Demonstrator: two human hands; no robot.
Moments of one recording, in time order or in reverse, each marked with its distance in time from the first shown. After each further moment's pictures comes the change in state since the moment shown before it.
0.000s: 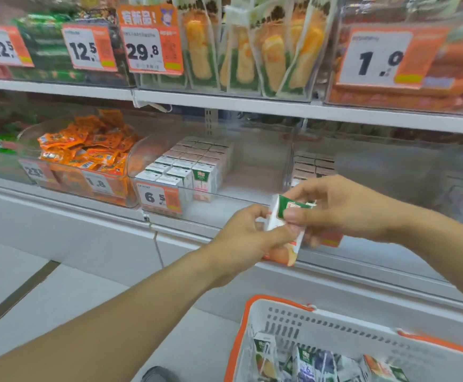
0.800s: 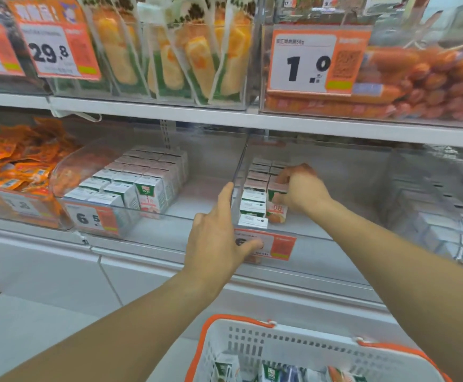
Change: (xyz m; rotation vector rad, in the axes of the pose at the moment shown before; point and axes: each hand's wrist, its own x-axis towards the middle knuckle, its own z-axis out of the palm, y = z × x) left_hand 0.076 -0.023 0.042 0.971 0.488 0.323; right_hand 0.100 0.107 -0.085 -0.756 0.568 0.248
